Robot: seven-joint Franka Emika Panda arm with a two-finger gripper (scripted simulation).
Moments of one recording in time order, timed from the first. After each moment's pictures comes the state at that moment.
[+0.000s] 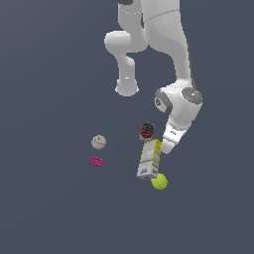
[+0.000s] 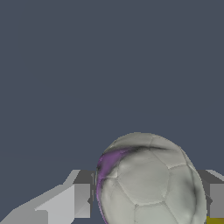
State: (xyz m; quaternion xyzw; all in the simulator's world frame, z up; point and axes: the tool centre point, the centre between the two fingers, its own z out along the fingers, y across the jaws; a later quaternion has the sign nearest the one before) arm -0.040 0.212 0.058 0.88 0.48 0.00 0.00
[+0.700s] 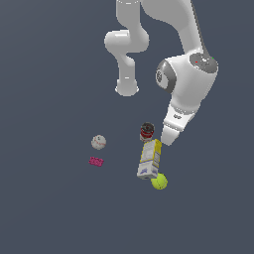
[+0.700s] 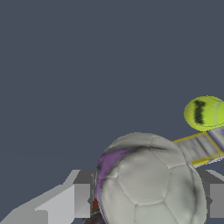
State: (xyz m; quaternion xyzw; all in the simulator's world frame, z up) arm -0.013 0.184 0.176 0.88 0.48 0.00 0.00
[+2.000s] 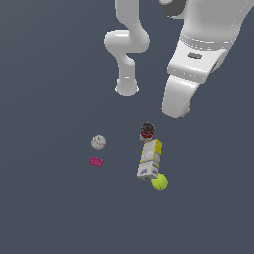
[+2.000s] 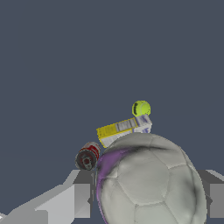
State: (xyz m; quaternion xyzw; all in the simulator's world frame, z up) arm 0.039 0.137 0.372 0.88 0.48 0.00 0.00
